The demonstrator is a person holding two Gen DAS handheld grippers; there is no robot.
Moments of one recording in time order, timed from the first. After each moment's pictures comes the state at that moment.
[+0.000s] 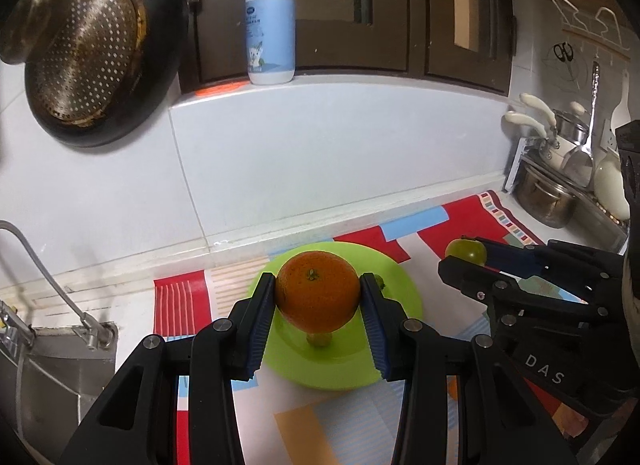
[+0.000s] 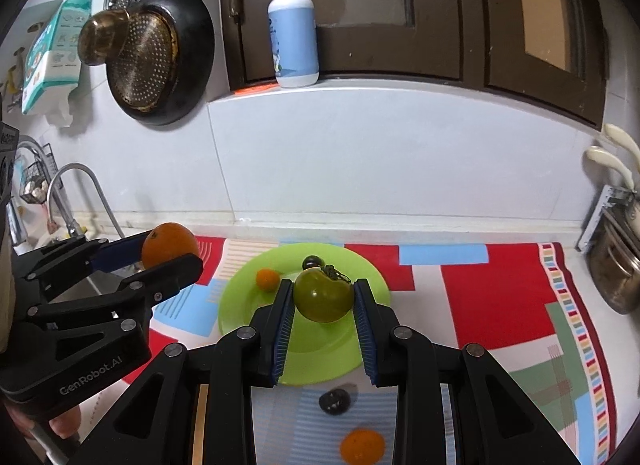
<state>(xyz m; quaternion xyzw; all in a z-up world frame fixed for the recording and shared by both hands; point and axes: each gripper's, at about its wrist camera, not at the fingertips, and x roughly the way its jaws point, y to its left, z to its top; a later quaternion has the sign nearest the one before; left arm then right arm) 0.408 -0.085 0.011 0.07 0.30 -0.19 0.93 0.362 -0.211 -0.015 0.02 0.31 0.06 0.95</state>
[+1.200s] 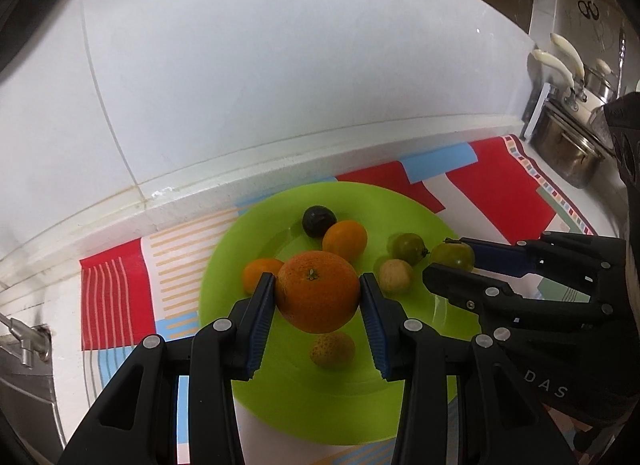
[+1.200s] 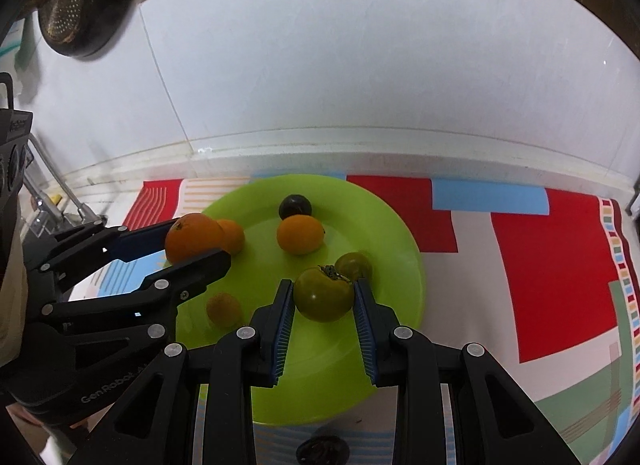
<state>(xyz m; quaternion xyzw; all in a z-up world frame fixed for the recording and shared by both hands) 0.500 -0.107 -0.088 0.08 0.40 -0.23 0.88 0.453 -0.213 -0.109 0.03 0.43 0.07 0.90</state>
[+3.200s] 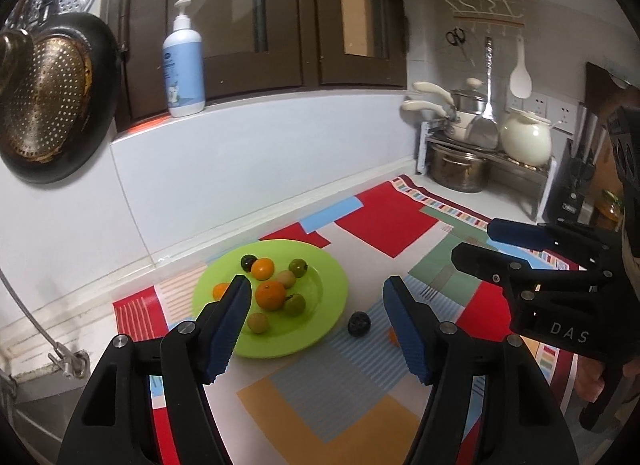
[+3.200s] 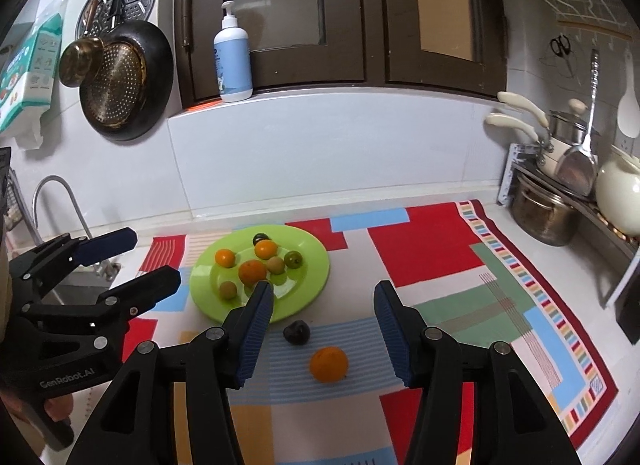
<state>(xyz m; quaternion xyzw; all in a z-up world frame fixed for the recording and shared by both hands) 0.326 -0.074 0.006 0.12 0.24 -0.34 0.90 0.237 -0.211 -0.015 0.05 0.27 -0.09 0.96</state>
